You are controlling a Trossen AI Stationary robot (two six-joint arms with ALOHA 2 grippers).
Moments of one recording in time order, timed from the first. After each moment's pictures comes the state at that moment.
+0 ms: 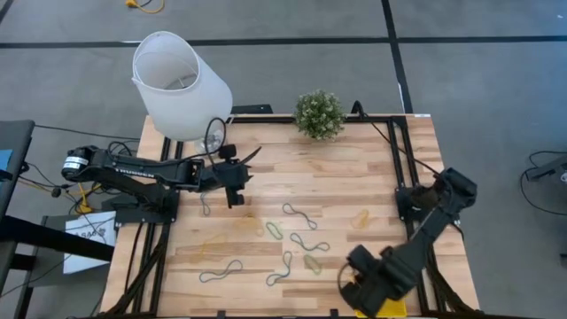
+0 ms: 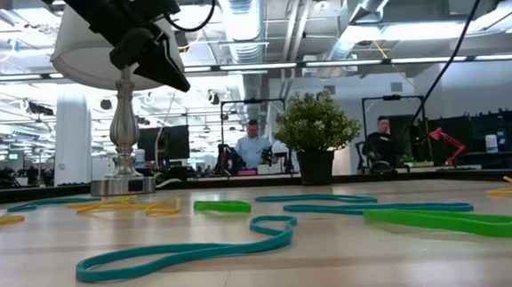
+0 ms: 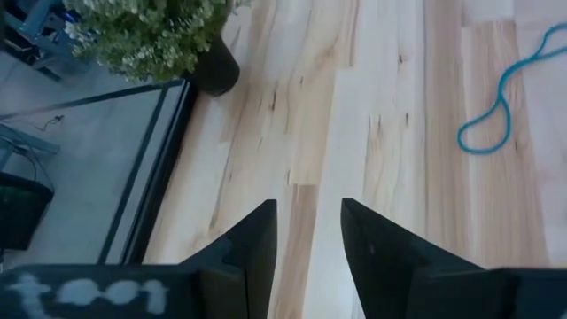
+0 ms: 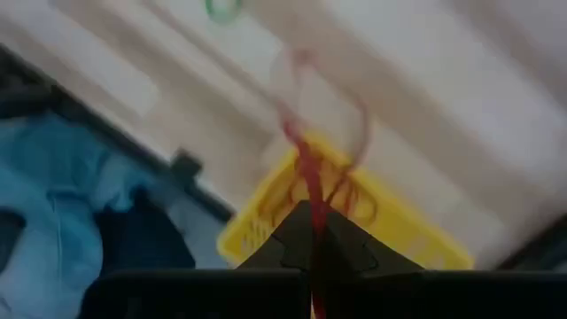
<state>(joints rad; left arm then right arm) -0.03 1.19 0.80 -0.32 -0.47 0.17 0.86 1.80 1.60 -1.27 0.01 1.75</state>
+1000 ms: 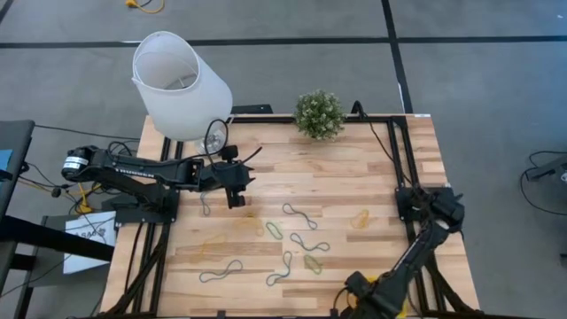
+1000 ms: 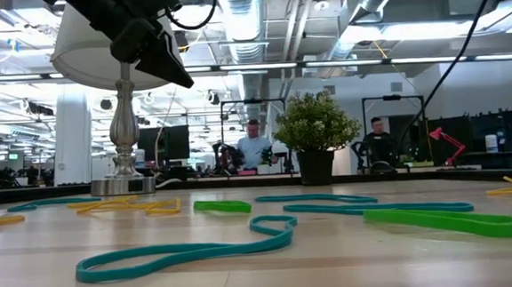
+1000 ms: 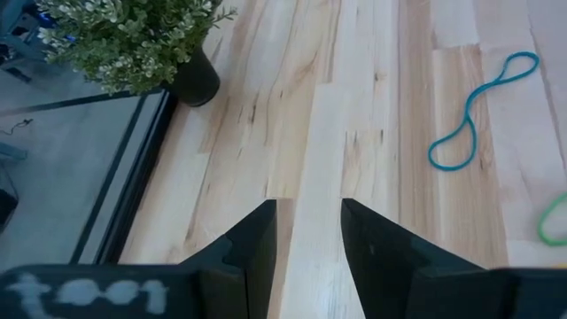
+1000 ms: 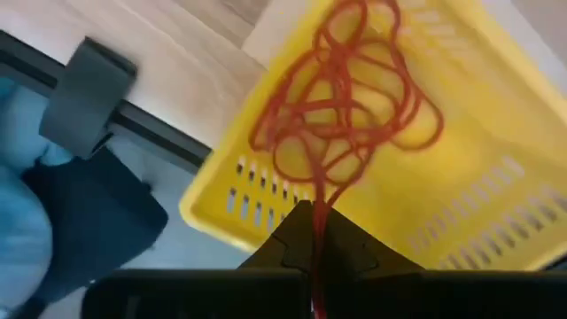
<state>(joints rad) -0.03 1.19 0.80 -0.30 -0.40 0.15 0.91 2.04 1.59 -1.09 -0.23 1.79</state>
